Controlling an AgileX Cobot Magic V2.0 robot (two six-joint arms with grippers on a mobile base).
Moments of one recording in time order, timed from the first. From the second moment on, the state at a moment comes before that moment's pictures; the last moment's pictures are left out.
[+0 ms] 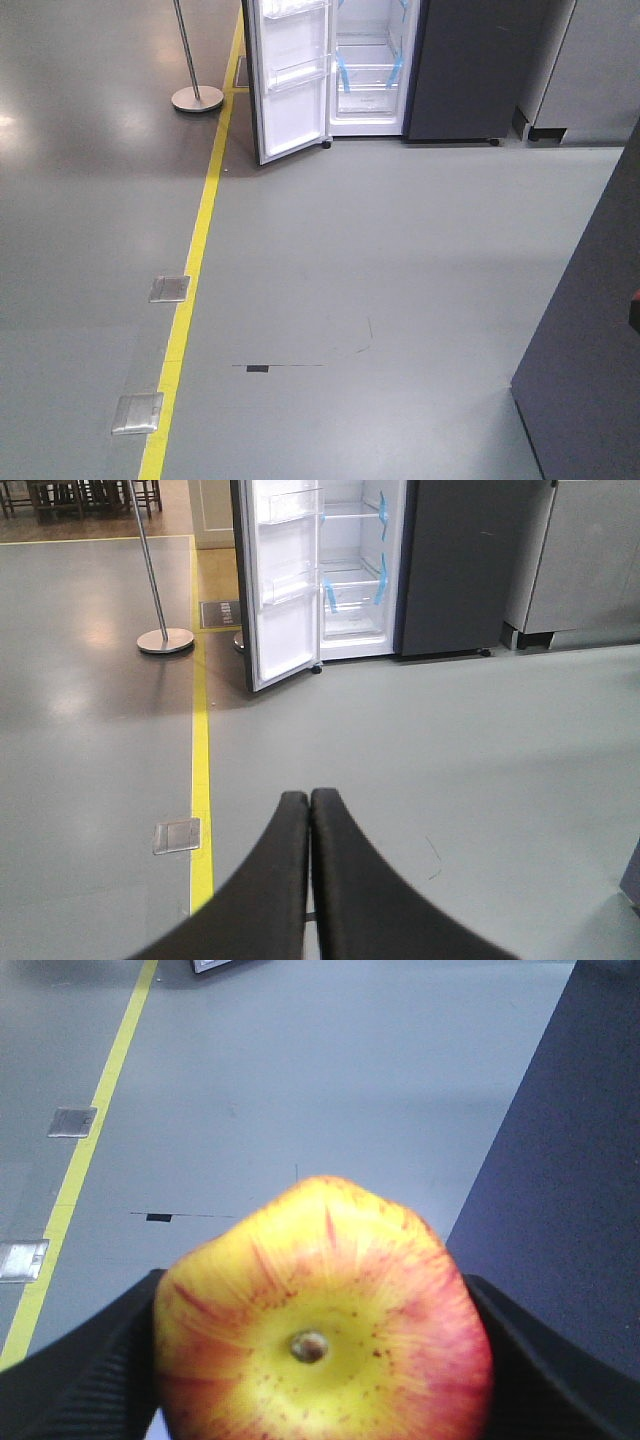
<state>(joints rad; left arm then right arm) -0.14 -0.01 0.03 0.02 0.26 -0.11 -0.13 0.72 -0.65 0.22 0.67 -0.21</state>
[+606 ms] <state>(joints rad) -0.14 -0.01 0.03 0.02 0.26 -0.11 -0.13 0.72 -0.65 0.22 0.67 -0.21</state>
